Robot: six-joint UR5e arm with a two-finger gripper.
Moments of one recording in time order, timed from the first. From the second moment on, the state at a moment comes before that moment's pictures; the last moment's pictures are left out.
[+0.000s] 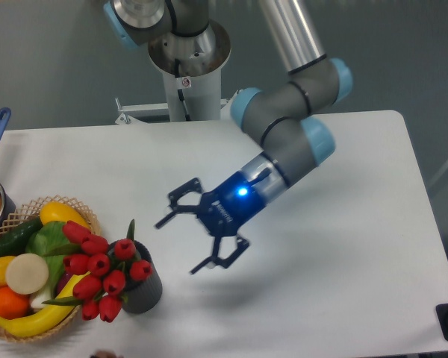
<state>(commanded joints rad) 2.70 -1.97 -1.77 -0.72 0.28 1.15</state>
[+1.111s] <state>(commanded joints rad) 2.75 -1.90 -1.72 -0.75 1.44 1.31</state>
